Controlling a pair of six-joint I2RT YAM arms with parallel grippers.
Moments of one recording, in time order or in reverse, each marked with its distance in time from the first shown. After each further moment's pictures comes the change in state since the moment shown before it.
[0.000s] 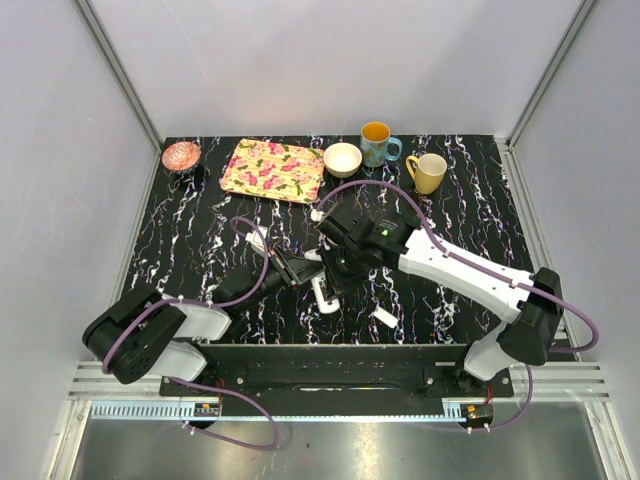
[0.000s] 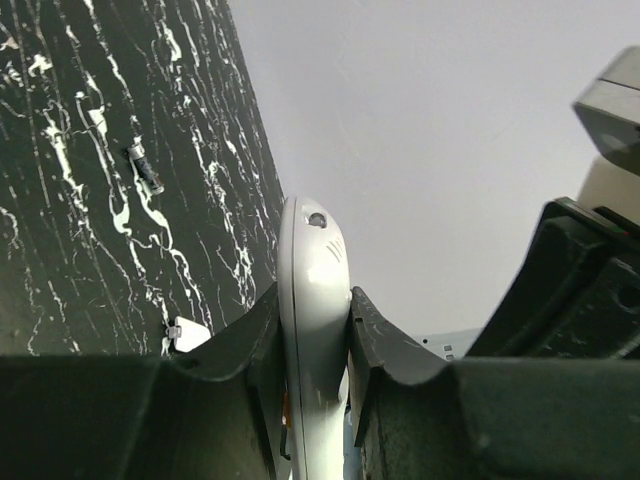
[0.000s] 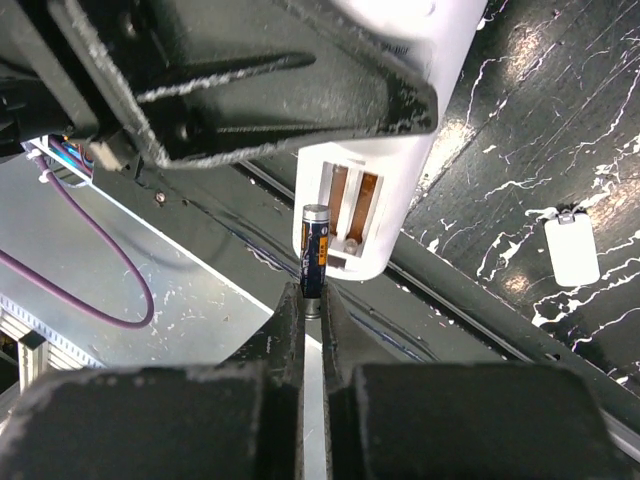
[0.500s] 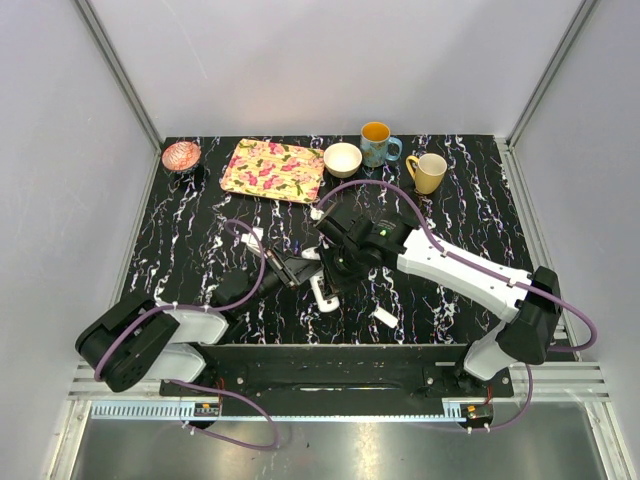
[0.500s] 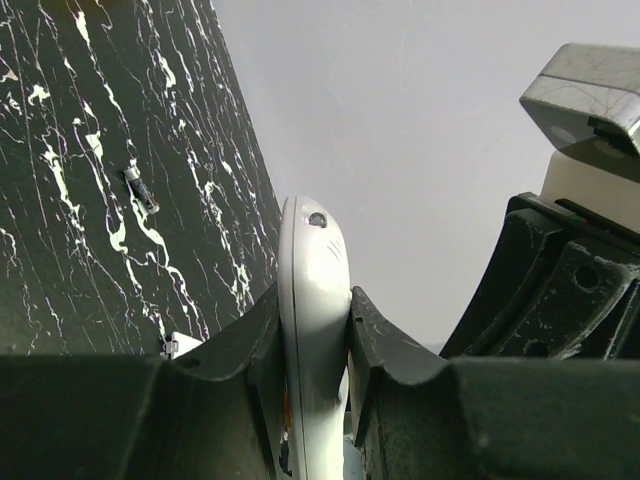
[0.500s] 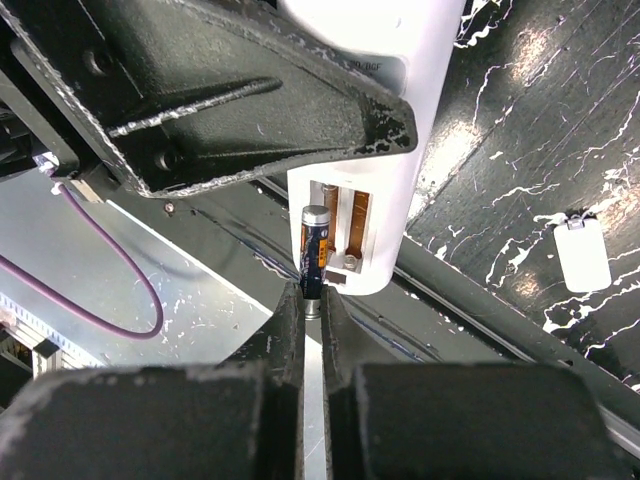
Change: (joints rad) left arm -0.023 -0.062 -0.019 0.006 -0.057 0.032; right arm 0.000 0.012 -0.004 0.028 0.002 0.033
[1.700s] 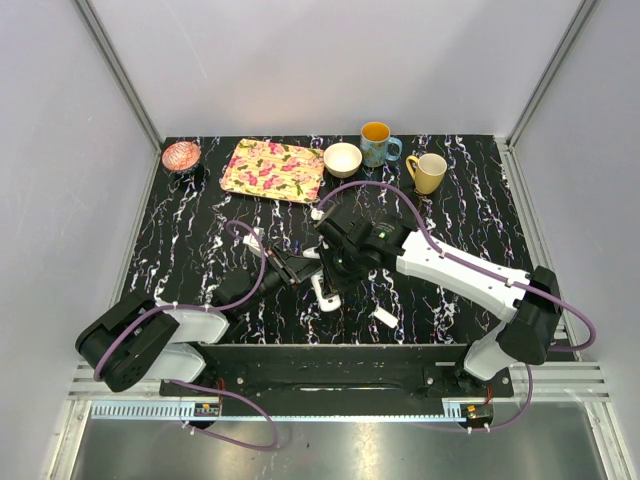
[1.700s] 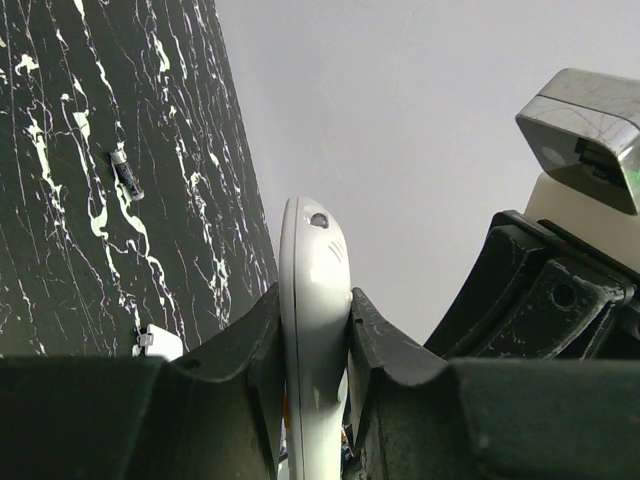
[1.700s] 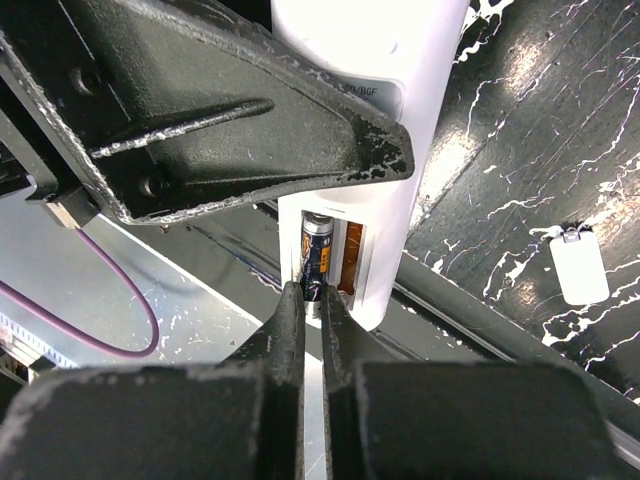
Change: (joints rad) left arm -0.012 -0.002 0.011 -0.027 -0.015 -0.098; right arm 0.000 -0.001 -0.034 0.048 0.028 0.011
